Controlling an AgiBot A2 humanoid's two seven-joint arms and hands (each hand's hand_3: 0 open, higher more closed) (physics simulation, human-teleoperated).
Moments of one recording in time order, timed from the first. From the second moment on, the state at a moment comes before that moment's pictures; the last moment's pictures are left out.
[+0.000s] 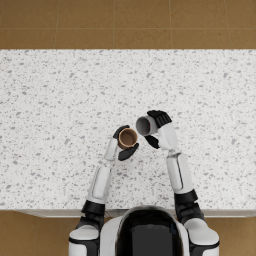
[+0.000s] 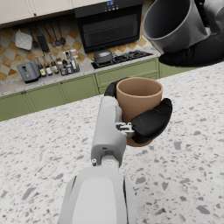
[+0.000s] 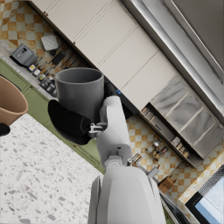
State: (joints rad) left arm 0.33 1.51 0.26 -1.46 1.63 -0.04 0.00; right arm 0.56 -1.55 0.27 1.52 2.32 0.08 0.01
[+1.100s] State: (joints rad) left arm 0.33 1.54 0.26 -1.42 1.63 -0.04 0.00; right arm 0.60 -1.50 0.42 1.63 3.38 0.10 0.01
